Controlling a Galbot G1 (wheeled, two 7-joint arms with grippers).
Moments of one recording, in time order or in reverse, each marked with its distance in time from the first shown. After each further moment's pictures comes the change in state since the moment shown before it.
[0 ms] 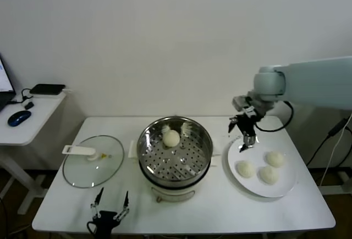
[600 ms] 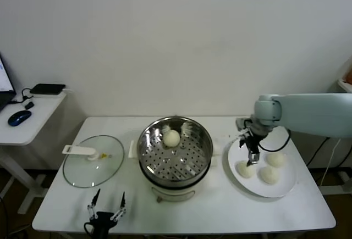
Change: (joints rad) left arm -0.018 -0.001 -0.024 0.033 -0.001 0.004 -0.001; right arm -0.331 -0.046 0.191 -0.172 -0.196 -0.129 0.024
